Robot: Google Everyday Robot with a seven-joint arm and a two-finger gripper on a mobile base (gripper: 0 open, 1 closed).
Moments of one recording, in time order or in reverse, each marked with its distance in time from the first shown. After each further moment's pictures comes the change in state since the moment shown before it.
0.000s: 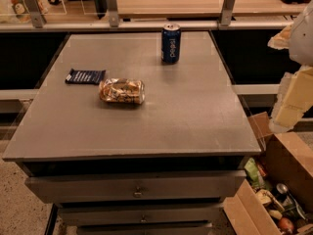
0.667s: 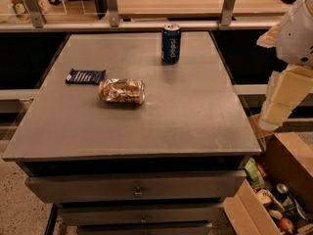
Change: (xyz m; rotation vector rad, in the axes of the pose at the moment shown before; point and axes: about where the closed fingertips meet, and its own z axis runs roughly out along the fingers) arm -0.017 -0.002 0.005 0.002 -0.005 -0.036
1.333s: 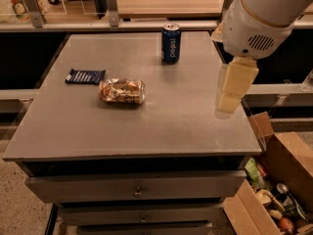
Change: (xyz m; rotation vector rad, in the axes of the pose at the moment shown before) arm -0.072 -0.012 0.026 -0.028 -0.044 -0.116
